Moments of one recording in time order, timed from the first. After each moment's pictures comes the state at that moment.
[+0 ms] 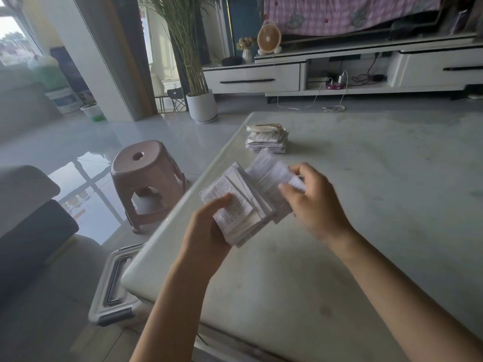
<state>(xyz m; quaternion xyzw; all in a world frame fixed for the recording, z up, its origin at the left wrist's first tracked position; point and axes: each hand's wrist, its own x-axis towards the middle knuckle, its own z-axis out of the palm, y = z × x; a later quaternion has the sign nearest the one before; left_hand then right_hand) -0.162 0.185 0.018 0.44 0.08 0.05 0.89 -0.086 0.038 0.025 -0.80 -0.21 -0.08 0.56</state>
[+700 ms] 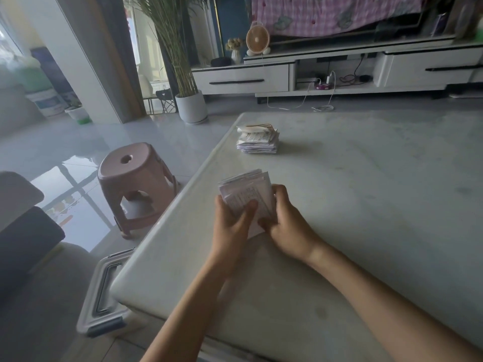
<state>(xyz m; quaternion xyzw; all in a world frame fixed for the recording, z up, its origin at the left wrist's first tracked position) -0.130 0.158 -0.021 0.67 0.12 0.25 0.69 -0.084 0.053 -0.016 -0.79 -0.27 0.07 0.54</state>
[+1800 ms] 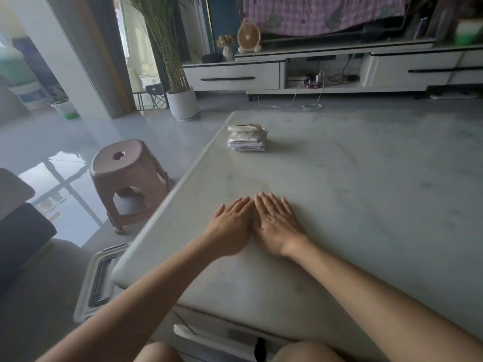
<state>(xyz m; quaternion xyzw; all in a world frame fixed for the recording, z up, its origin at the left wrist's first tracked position) -0.130 0.168 -0.008 0.99 -0.05 -0.05 0.10 -0.099 0.043 -0.016 -0.95 -0.28 0.10 0.10</state>
